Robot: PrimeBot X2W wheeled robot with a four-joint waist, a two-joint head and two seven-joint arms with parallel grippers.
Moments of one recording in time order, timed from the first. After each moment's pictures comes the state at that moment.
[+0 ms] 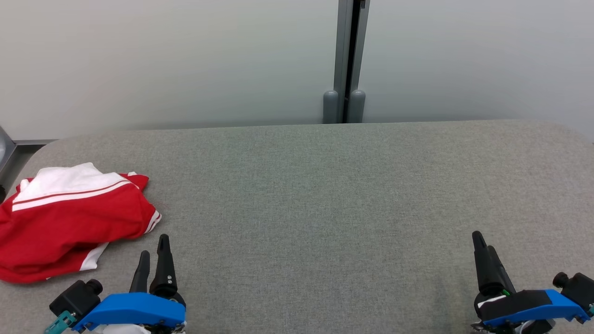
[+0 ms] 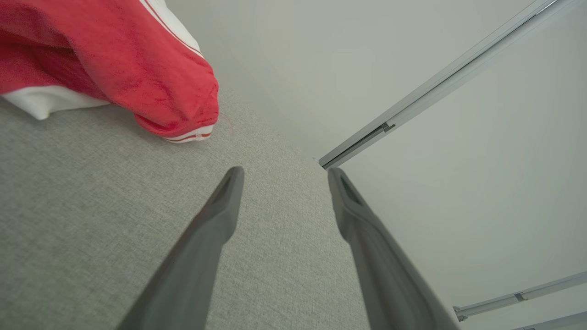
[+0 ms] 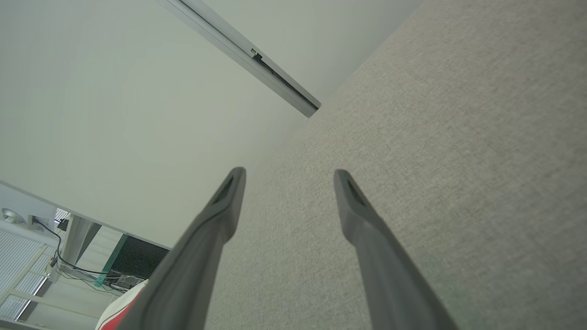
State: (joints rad) left arm -0.03 0.06 -0.04 0.26 -0.90 -0.04 -0.06; right arm -0.05 -0.04 -0.06 0.30 0.93 0.13 -0.06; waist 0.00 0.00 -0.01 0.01
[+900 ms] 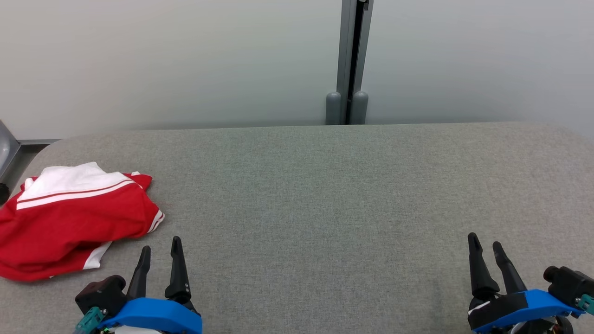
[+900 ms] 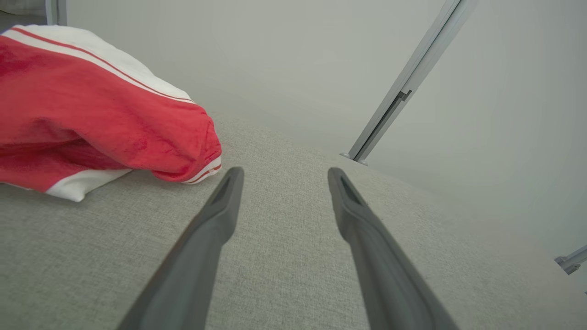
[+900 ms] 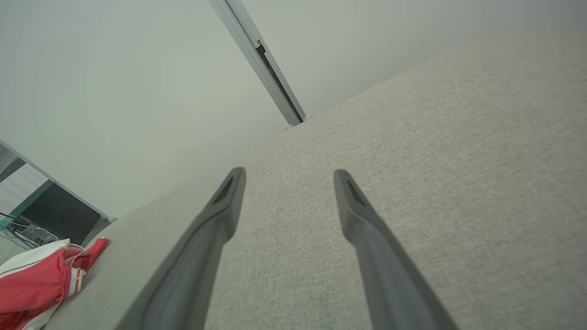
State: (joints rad) left arm -0.02 0.08 -0.10 0.27 -0.53 -0.01 -0.14; right arm -0.05 -0.04 -0.07 0.31 0.56 0.13 -0.13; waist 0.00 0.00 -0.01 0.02
